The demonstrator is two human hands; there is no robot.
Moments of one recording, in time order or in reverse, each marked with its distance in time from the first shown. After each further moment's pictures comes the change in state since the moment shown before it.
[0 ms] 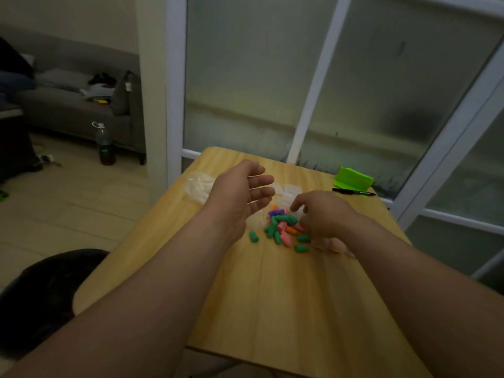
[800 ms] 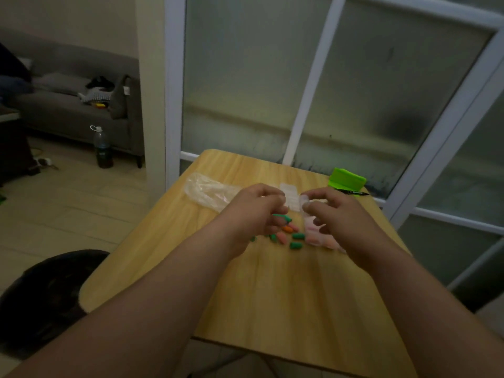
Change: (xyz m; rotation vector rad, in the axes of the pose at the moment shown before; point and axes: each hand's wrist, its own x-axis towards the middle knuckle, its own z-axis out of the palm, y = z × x) left_hand -0.031 -0.014 0.005 0.416 -0.233 -0.007; right_hand -0.093 -0.006 -0.018 1.121 0.189 0.047
